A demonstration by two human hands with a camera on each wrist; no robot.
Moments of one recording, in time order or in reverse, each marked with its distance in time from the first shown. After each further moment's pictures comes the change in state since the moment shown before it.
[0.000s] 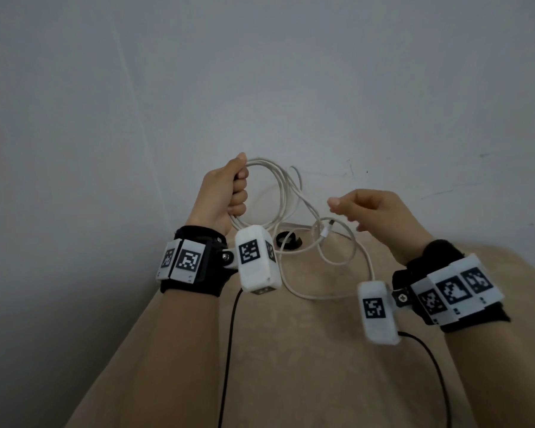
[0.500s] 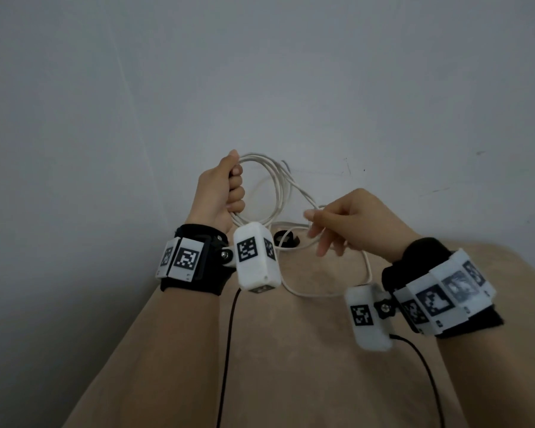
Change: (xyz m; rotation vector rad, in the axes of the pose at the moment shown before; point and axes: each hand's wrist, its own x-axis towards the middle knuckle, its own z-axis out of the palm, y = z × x) left_hand 0.004 -0.002 0.003 -0.123 0.063 -0.019; right_hand -0.010 -0.024 0.016 -0.226 -0.196 0.020
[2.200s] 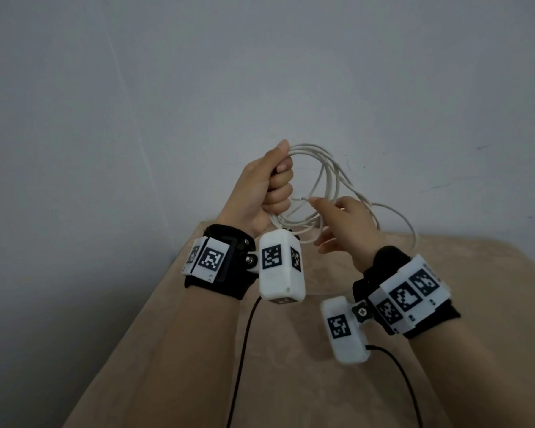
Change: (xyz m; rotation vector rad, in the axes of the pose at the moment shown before) left_hand -0.020 -0.010 0.041 -0.050 -0.423 0.023; right_hand 0.017 0.018 0.033 0.452 0.322 0.236
